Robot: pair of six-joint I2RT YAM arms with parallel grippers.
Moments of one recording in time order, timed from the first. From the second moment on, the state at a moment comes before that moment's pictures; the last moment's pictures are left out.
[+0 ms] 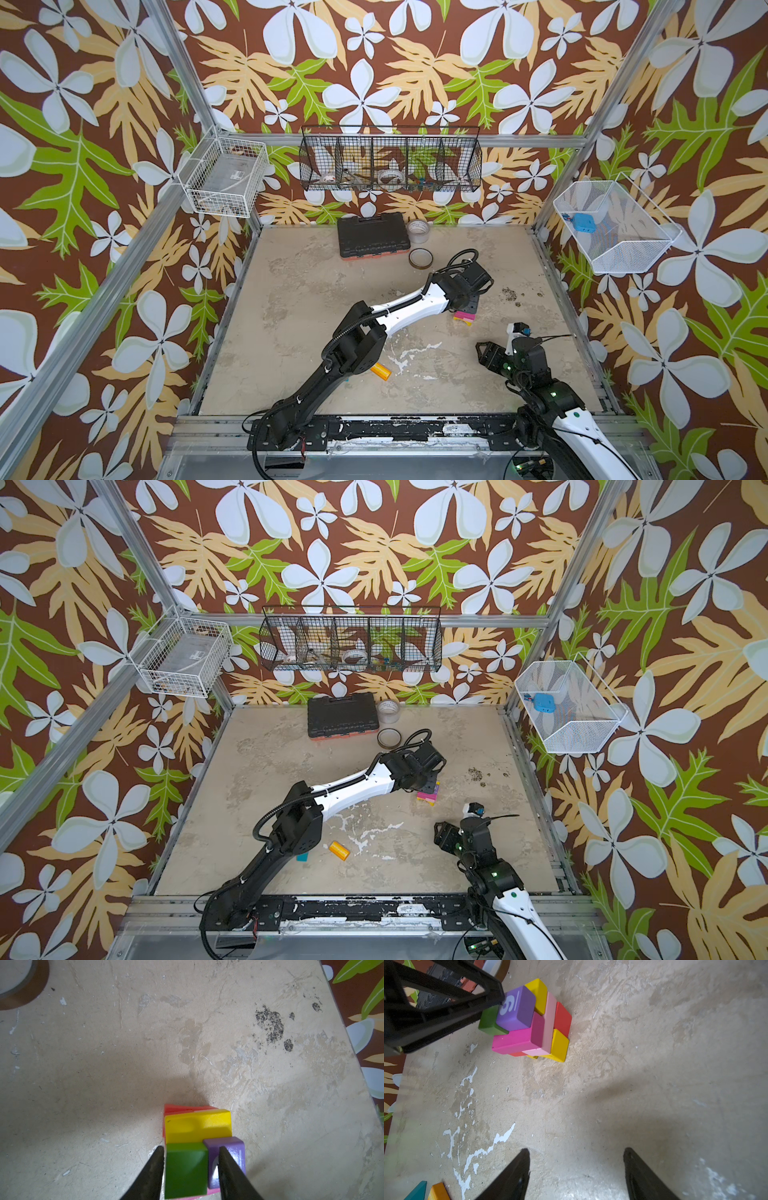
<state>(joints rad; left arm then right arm) -1.00 2.41 2.21 -0.76 -0.15 -0.63 0.27 0.45 0.18 -0.45 -0.03 0.68</state>
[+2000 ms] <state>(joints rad) -0.78 0.46 0.37 -0.60 -0.98 -1.07 1.27 1.67 0.81 -0.24 0.34 0.76</state>
